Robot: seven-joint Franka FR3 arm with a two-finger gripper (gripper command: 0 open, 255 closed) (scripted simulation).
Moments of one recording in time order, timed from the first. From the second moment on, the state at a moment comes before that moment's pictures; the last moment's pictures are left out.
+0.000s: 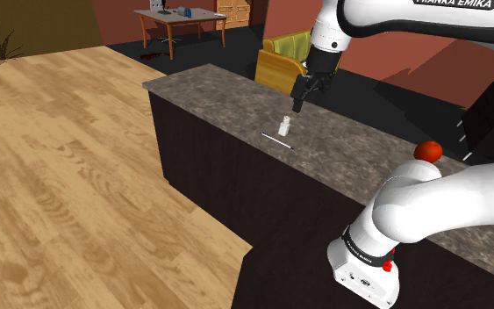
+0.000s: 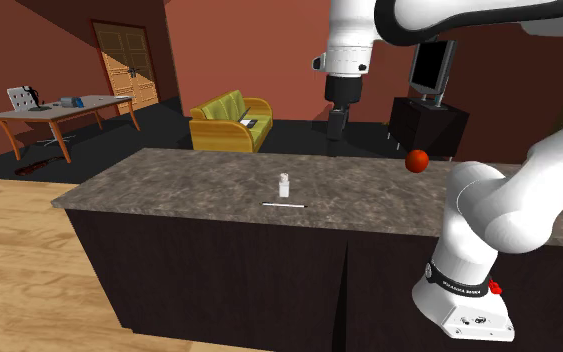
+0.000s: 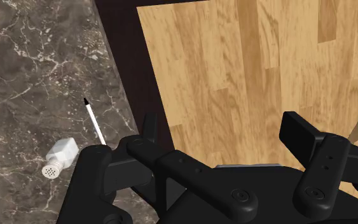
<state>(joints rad) -0.01 -0.75 -0.05 -2.40 -0.03 1.67 0.05</state>
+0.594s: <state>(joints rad) -0.05 -0.58 -0.15 -2.39 -0.09 1.84 -0.05</state>
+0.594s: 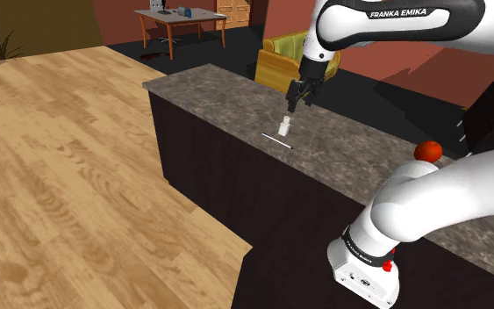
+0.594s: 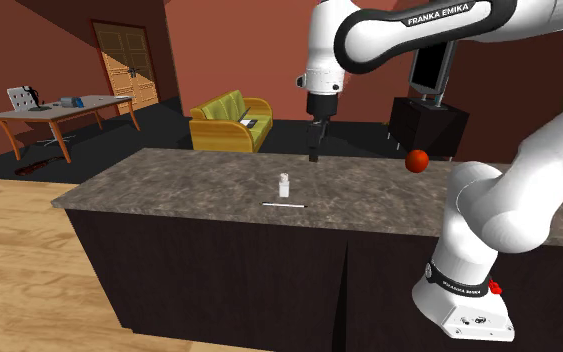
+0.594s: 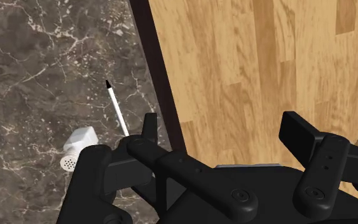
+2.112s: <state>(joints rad) -0.15 0.21 -0.39 -1.97 0.09 2.18 -0.46</state>
